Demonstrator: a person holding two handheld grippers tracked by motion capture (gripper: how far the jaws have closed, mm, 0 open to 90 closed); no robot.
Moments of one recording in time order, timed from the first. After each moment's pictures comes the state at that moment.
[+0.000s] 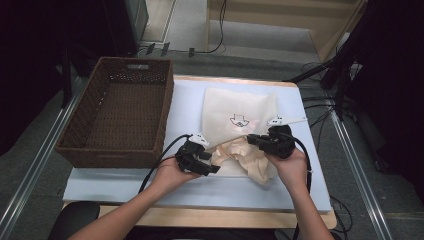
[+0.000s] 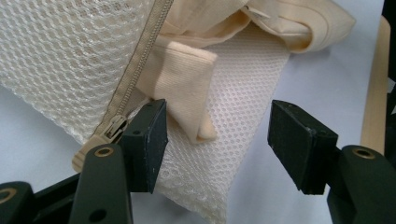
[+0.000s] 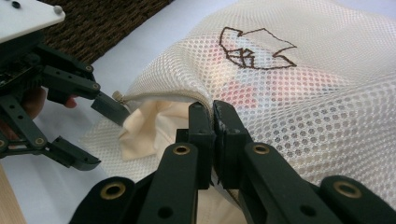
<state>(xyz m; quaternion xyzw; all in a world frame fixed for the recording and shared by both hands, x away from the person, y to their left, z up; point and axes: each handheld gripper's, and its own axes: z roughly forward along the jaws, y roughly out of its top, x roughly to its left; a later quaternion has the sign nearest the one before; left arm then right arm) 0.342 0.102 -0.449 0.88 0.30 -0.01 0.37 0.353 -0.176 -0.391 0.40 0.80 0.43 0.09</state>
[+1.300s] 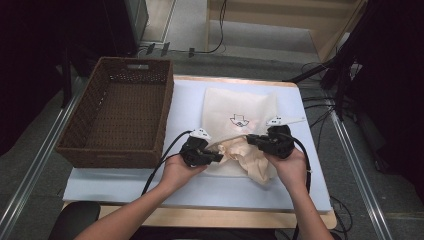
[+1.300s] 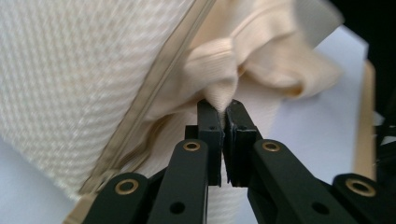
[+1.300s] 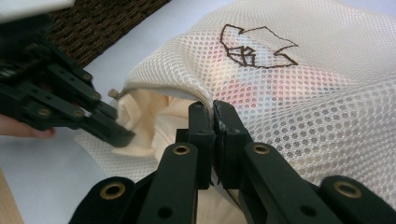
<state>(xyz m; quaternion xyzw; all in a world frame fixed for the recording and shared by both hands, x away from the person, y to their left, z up) 0.348 0.092 -0.437 0.85 0.31 -0.02 0.43 0.354 -0.175 -0.392 0.40 0.80 0.43 0.09</state>
